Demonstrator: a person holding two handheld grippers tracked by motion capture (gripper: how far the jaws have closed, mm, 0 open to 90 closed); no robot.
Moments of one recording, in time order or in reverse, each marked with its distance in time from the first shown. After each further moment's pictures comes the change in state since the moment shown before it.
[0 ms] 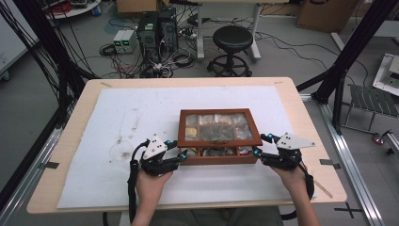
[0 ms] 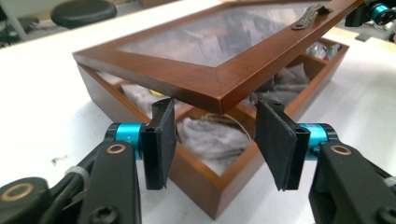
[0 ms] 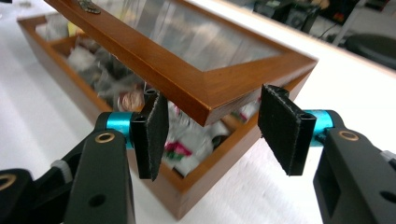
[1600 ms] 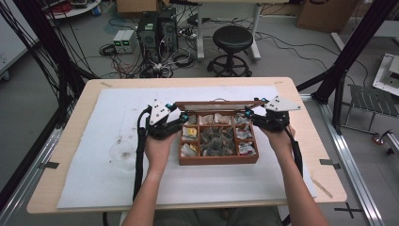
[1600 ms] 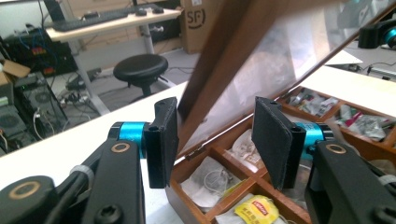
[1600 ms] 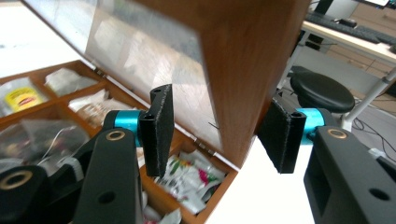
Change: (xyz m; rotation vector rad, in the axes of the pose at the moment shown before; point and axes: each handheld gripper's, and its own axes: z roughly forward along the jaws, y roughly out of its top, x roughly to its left) left arm 0.051 0.061 0.048 -0.146 0.156 0.046; right arm -0.047 0.072 0.059 -0.079 -0.164 -0.041
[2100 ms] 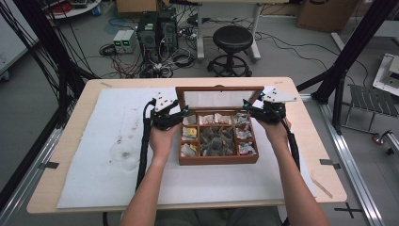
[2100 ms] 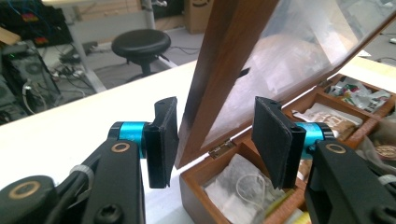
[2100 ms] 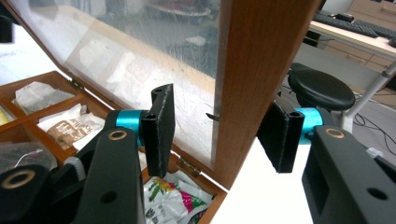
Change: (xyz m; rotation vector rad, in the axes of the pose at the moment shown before) left arm 0.028 -0.014 0.047 0.083 0.006 -0.069; right arm -0.014 0.005 0.023 0.001 -0.003 0.035
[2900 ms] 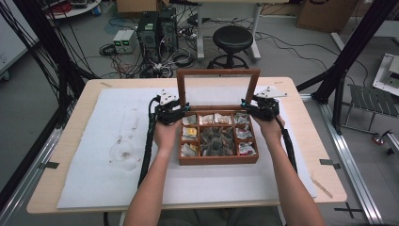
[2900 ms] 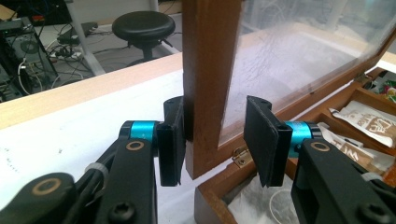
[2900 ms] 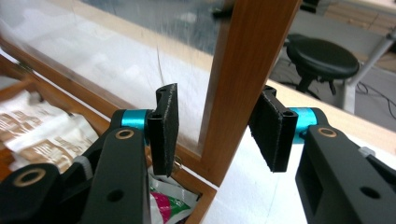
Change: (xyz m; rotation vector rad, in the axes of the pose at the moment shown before) left arm 0.013 -0.008 0.030 0.043 0.011 -0.045; right arm -0.013 -0.019 0.041 0.108 -0.033 0.069
